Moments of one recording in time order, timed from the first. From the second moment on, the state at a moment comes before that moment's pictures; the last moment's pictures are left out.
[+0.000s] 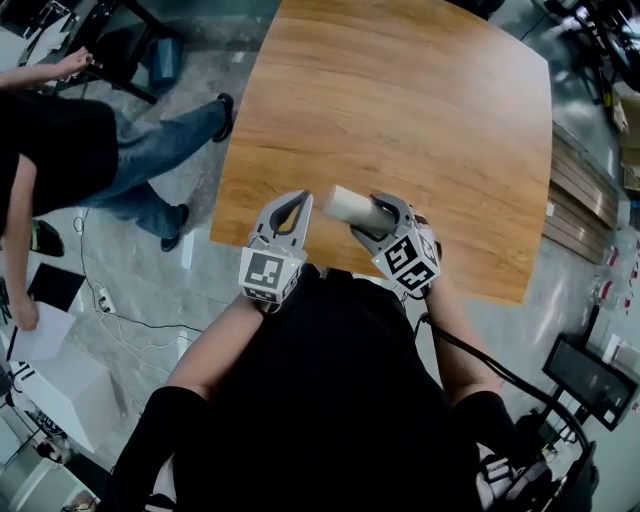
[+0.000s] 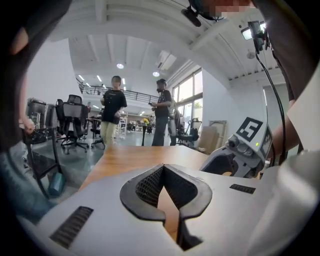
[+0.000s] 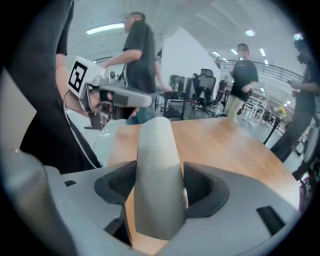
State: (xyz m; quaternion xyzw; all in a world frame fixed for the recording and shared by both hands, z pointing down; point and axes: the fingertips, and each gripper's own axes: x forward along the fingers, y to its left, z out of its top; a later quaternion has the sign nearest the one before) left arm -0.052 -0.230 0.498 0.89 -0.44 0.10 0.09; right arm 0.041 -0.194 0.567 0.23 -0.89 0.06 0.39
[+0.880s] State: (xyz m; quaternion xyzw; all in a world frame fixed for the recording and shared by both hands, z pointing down) left arm -0.013 -0.248 0.435 0.91 -0.41 0.04 0.03; right arm 0.067 -0.203 0.409 0.40 -0.89 0.00 0.22
